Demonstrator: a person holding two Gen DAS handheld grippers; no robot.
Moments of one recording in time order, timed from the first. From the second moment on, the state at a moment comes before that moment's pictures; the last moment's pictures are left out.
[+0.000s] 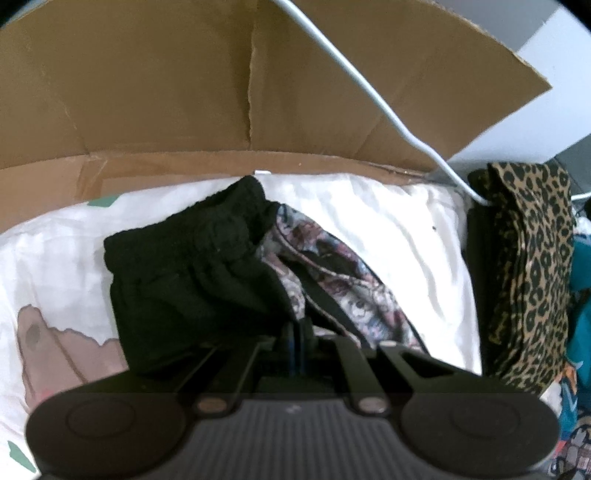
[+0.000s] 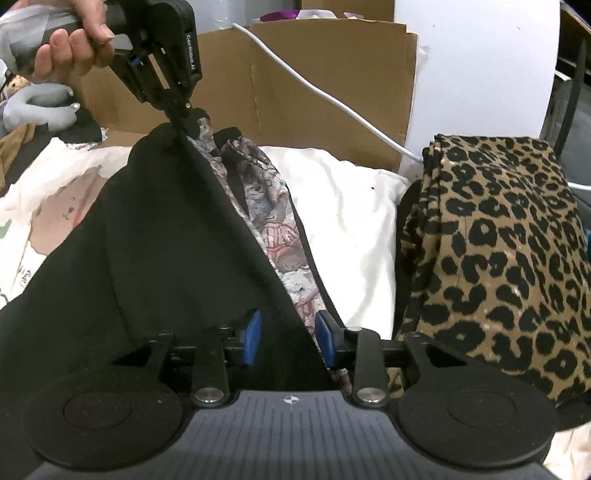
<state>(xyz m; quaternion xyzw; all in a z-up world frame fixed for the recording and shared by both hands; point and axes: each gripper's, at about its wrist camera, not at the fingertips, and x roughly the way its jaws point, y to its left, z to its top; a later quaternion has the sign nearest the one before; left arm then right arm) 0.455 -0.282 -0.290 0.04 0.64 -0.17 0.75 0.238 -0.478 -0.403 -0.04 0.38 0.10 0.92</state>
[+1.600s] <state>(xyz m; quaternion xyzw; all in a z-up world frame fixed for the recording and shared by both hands) 0.482 -0.318 -0.350 -0.08 0.58 -0.18 0.79 0.238 -0.503 -0.410 0.04 0.41 0.00 0.91</state>
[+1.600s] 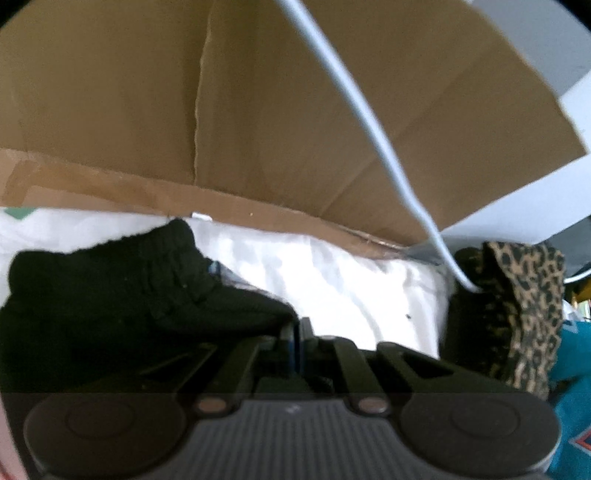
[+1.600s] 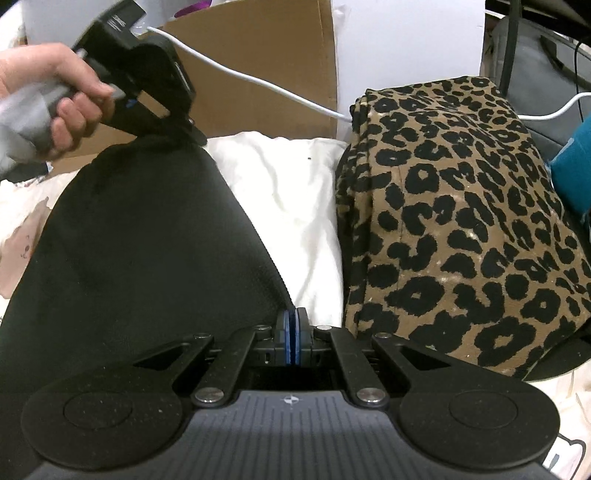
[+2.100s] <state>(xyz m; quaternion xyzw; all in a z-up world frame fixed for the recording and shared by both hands) 0.476 -0.268 -0.289 0.04 0.53 -0.21 0.82 0.219 -0.484 -0.387 0.05 0.36 0.03 0.93</state>
